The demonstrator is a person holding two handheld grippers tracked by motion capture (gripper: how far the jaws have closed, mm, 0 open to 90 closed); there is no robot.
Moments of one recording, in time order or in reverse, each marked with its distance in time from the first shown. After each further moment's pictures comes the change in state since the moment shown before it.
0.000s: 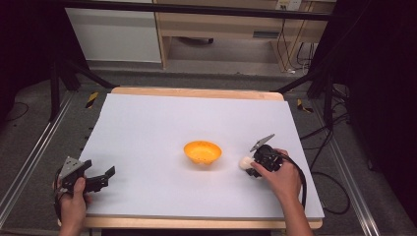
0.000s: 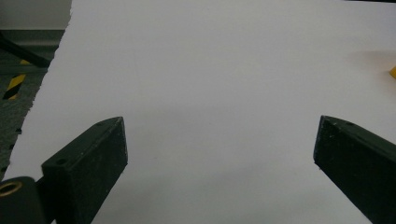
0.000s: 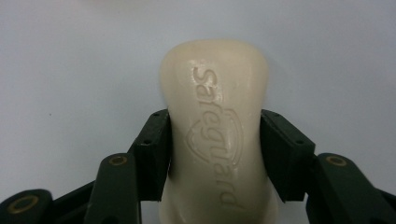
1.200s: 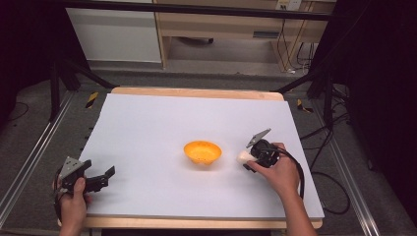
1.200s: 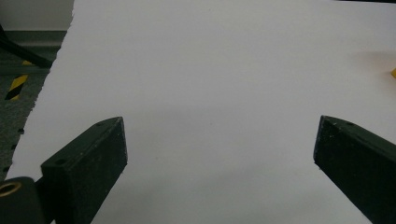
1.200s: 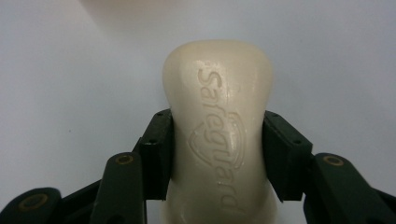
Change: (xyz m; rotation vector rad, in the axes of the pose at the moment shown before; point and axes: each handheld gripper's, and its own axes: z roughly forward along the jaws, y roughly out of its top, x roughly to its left) left arm 0.000 0.000 0.000 -0.003 0.005 -0.002; right arm 0.004 0.023 -0.016 -0.024 -0.009 -0.091
